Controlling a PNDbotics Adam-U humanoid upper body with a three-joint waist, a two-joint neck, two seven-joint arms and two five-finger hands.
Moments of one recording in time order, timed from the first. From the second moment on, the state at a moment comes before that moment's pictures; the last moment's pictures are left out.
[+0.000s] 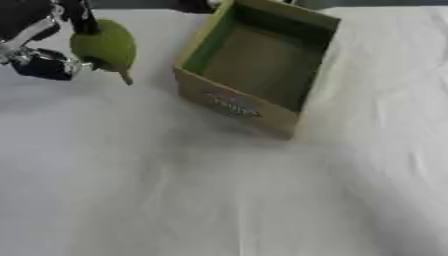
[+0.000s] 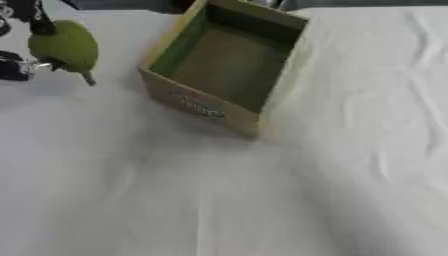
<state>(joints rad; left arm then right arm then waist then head) -0.91 0.66 -0.17 -1.44 -0.86 -0.44 -0.09 -0.56 -0.46 -0.12 -1.98 0.11 -0.44 -0.28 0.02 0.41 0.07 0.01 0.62</state>
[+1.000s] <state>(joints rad) -1.06 0.36 -0.18 -1.36 -1.07 -0.44 -0.04 -0.57 -0.45 -0.13 -1.98 0.11 -0.43 -0.38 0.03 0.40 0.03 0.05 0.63</state>
